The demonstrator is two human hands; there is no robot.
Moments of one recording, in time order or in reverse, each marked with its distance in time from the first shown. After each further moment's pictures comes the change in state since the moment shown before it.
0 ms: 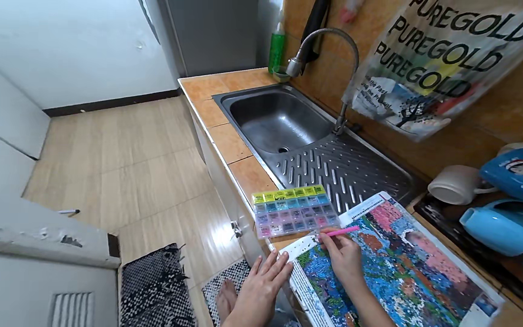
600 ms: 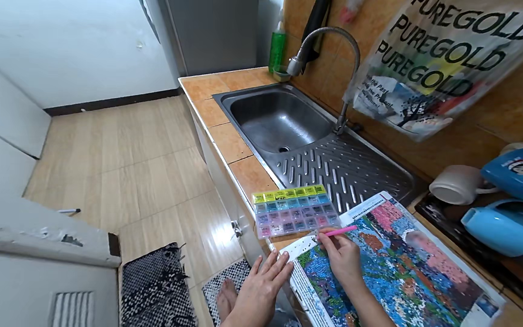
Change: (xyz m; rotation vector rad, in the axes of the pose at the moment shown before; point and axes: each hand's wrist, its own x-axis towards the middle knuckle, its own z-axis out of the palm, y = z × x) left_hand 0.000 -0.001 -0.001 0.002 0.008 0.003; right_hand 0.000 0.004 0.003 -0.044 -0.012 -0.040
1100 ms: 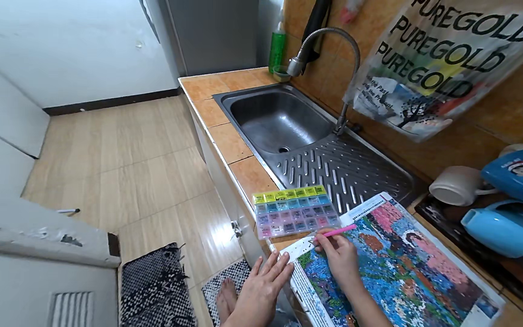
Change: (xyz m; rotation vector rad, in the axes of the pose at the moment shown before) left_hand 0.000 0.001 0.000 -0.002 -0.005 -0.003; right_hand 0.000 -0.012 0.003 0.143 -0.039 0.149
